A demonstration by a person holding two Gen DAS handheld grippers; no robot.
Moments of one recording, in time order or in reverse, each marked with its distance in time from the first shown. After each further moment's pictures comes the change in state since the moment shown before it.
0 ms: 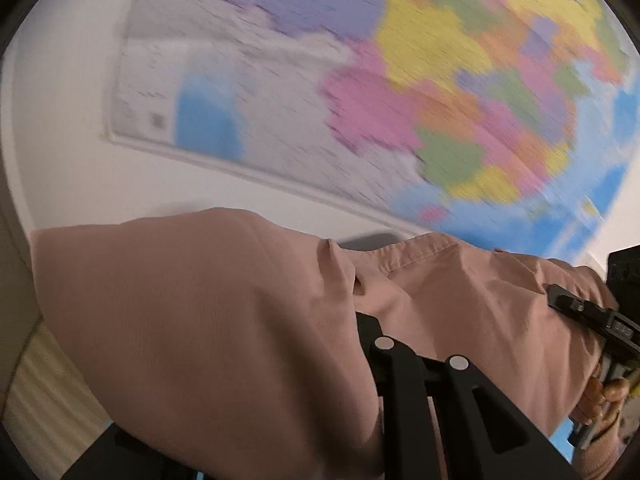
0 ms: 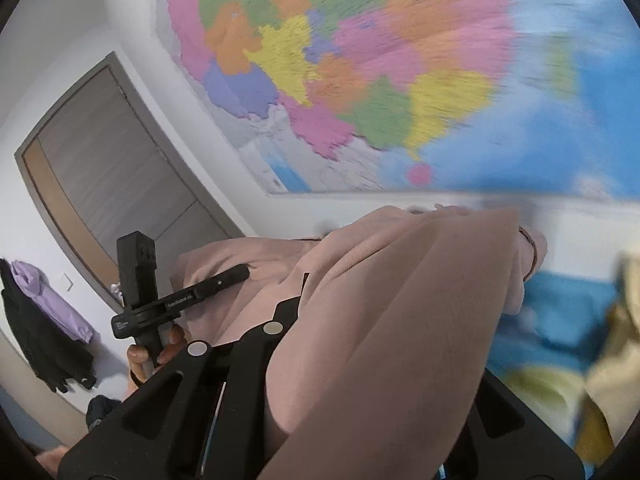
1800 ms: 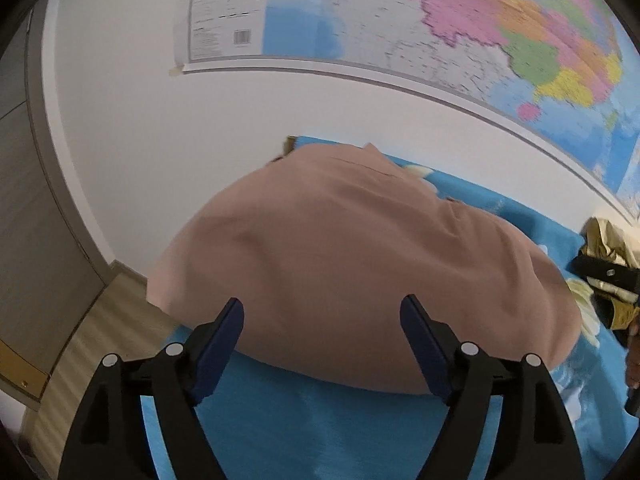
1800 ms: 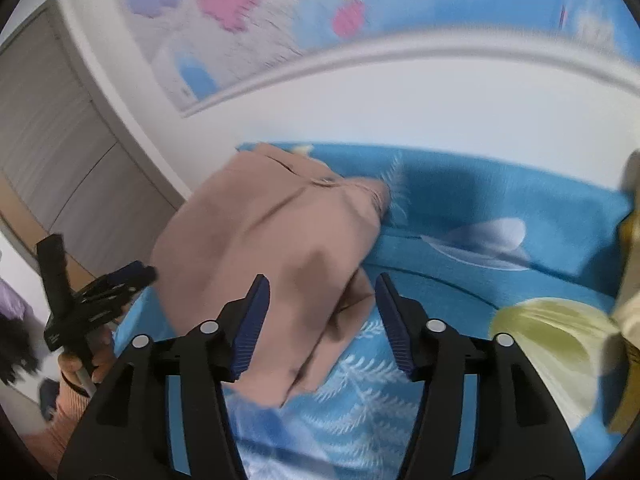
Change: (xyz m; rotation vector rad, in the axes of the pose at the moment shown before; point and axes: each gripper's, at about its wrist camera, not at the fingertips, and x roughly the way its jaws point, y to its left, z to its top) left arm 0.034 0.050 -0.116 0.051 0.065 0.219; right arm 0.095 -0.035 -0.082 -0.031 0.167 -0.304
